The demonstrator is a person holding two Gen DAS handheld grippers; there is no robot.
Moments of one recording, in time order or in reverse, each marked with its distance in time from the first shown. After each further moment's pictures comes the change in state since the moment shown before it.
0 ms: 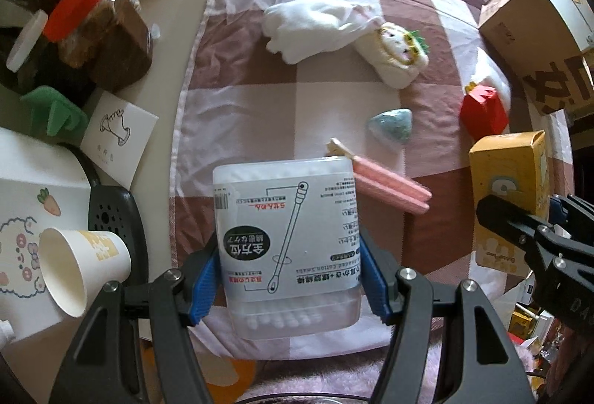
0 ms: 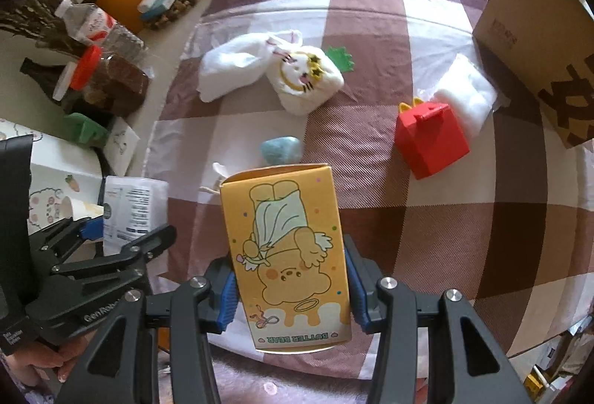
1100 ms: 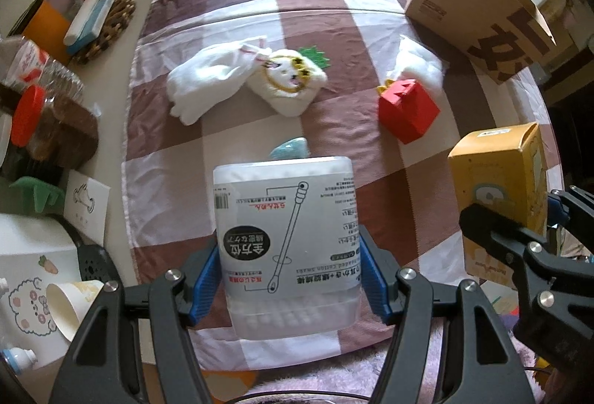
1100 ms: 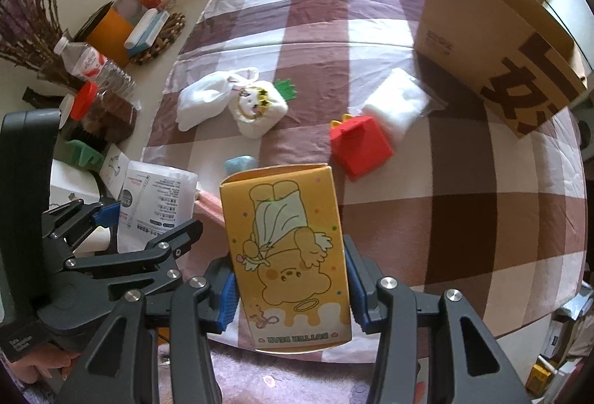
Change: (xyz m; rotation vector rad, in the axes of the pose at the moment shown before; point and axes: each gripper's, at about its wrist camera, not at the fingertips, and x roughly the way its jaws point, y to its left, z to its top) left arm -0.021 -0.083 0.038 -0.039 -0.078 -0.045; right arm -0.047 -0.045 -0.015 0.076 -0.076 -0.052
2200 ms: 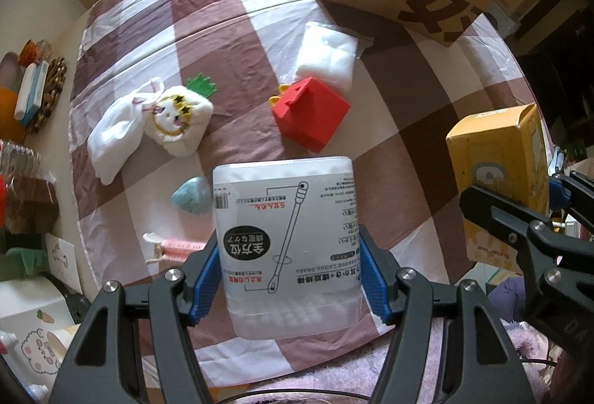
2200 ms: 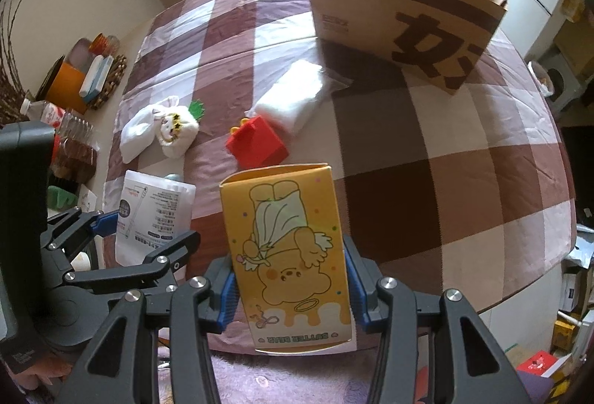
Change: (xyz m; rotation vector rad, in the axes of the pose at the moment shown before) left arm 0.013 -0.096 0.027 0.177 0.022 -0.025; right arm -0.018 -0.092 -0.017 0.187 -0.036 -0.039
